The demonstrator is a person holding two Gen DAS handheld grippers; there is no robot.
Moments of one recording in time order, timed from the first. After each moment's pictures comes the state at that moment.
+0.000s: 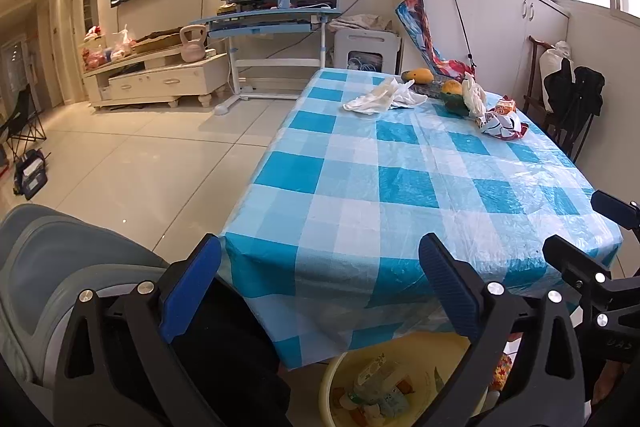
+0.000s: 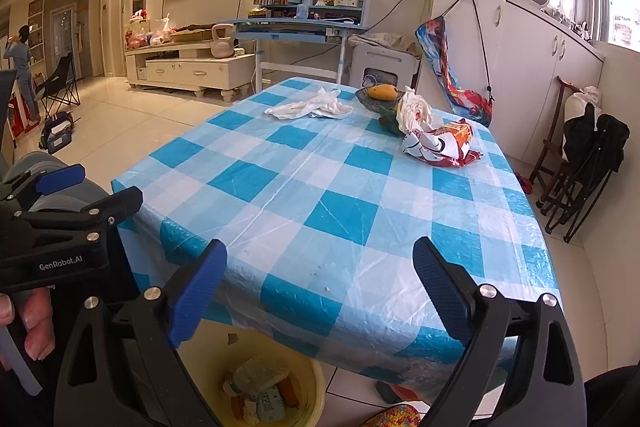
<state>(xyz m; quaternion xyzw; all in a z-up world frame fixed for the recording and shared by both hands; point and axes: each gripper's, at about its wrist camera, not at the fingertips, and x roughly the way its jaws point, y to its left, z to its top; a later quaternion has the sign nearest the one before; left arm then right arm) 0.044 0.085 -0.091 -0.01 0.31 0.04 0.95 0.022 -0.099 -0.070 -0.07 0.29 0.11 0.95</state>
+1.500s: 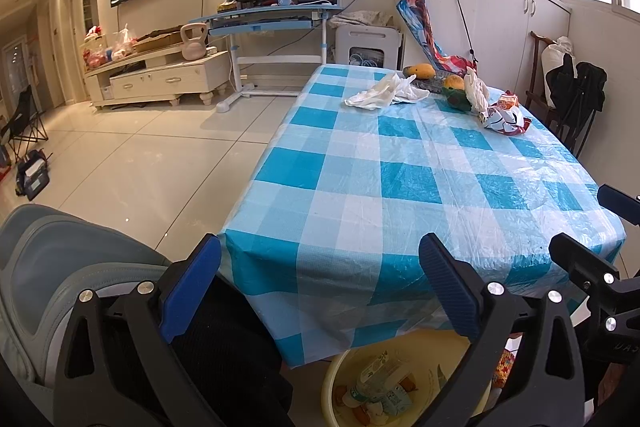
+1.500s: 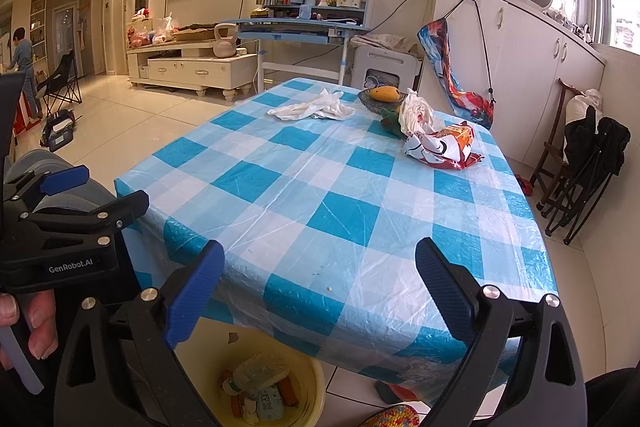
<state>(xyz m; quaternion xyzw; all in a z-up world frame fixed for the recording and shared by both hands) 0.043 0.086 -0.094 -0.01 0.32 0.04 0.95 0.020 -0.095 -0.070 -0.08 0.29 0.11 0.95</state>
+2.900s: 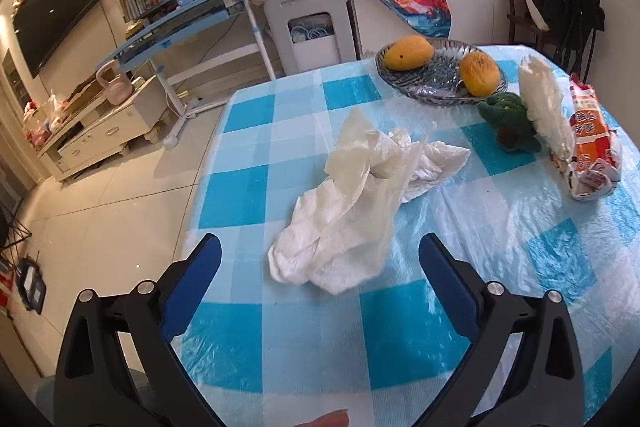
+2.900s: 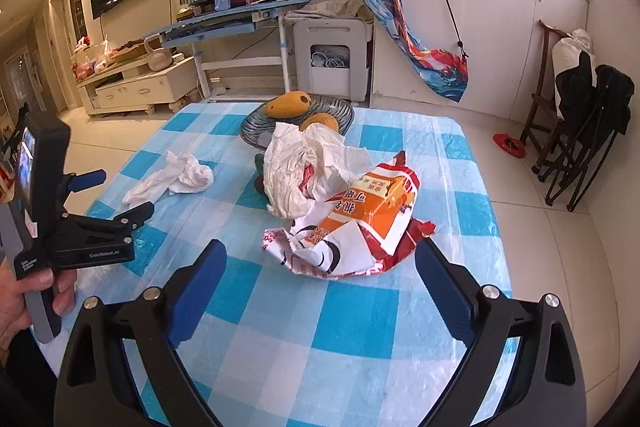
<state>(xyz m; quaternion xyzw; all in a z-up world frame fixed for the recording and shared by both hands) 0.340 0.024 -0.104 0.14 0.40 -0.03 0.91 0.213 -0.195 -0.049 -0.01 0.35 0.05 0.93</state>
